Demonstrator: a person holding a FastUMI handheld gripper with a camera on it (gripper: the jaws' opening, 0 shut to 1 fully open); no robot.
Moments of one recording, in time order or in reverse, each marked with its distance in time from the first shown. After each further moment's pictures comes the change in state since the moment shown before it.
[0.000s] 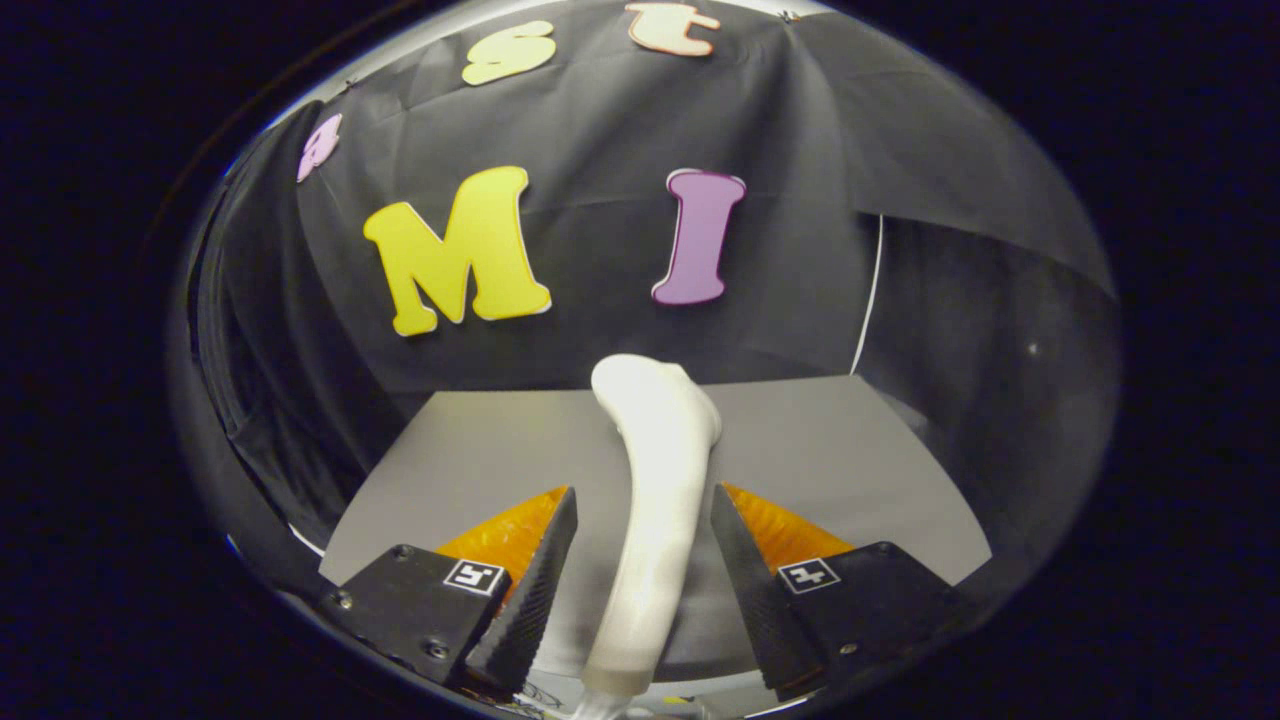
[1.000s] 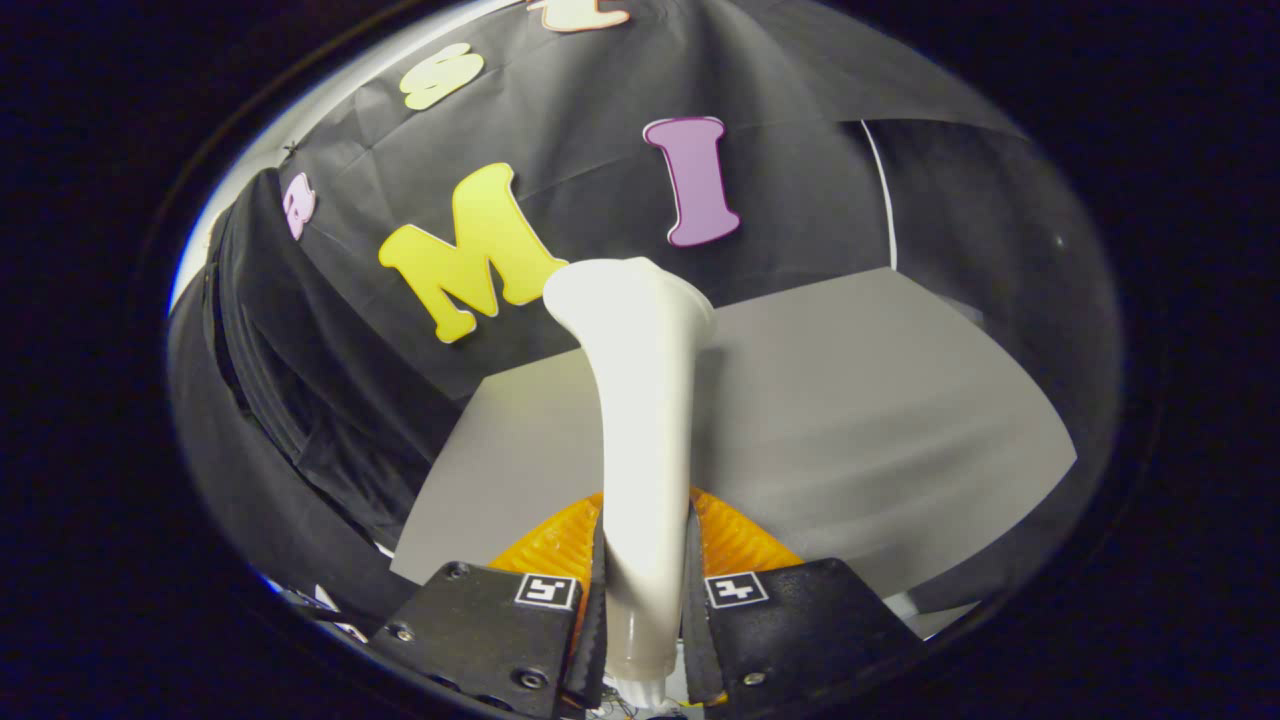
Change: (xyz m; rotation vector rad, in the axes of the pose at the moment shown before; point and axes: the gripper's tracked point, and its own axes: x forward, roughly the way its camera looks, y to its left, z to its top) arm -0.006 0.015 -0.025 0.208 0.034 0.184
